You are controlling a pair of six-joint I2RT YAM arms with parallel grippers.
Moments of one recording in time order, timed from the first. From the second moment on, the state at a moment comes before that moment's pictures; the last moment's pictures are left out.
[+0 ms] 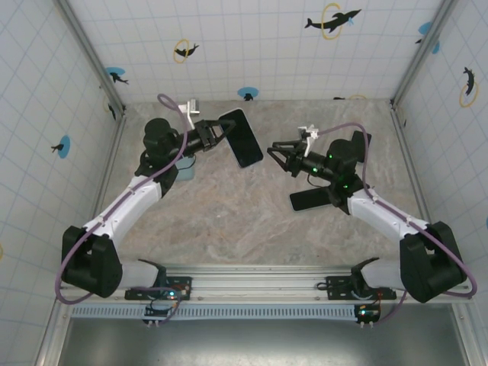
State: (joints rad) left arm -0.36 1.33 0.96 0.45 0.79 -1.06; right arm 0.47 1.29 0.72 0.58 -0.65 0.48
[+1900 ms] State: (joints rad) left arm -0.36 1.33 0.88 0.63 0.73 -1.20; right arm 0.49 1.37 0.64 0.93 -0.75 0.94
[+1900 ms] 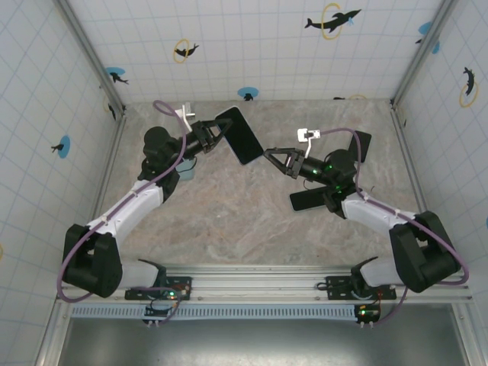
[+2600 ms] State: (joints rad) left arm -0.39 1.35 0.86 0.71 0.66 -1.25; right arm 0.55 1.47 0.64 1.10 -0.70 1.19
